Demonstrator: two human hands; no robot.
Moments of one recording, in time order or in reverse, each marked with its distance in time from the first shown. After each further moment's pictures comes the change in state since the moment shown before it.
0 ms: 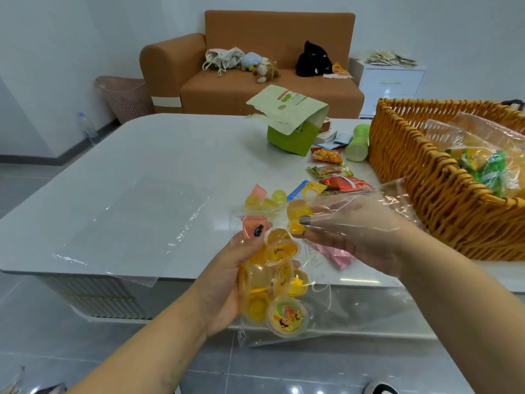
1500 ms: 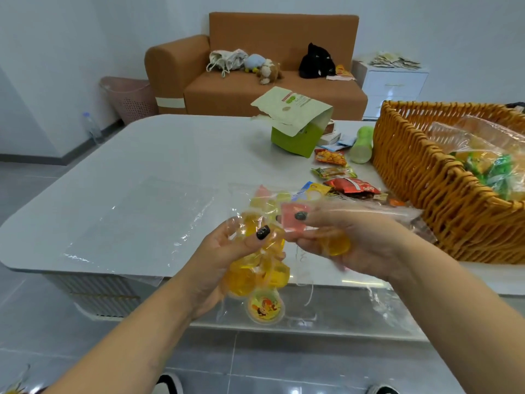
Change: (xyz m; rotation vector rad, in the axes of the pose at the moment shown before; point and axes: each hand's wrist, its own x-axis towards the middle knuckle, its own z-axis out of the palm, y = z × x) left_hand -0.005 0.021 -0.018 0.269 0.027 0.167; right_hand 0.008 0.005 0.009 0.146 -0.111 0.102
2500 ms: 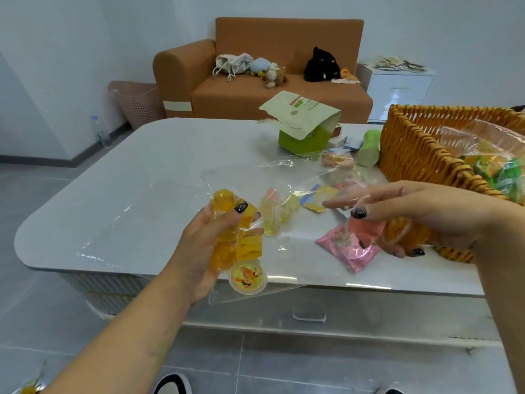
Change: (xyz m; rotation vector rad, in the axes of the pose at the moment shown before) left_hand -0.004 0.024 -0.019 -0.045 0.190 0.104; right_hand -0.035 -0.058 -0.030 -0.657 -0.206 0.045
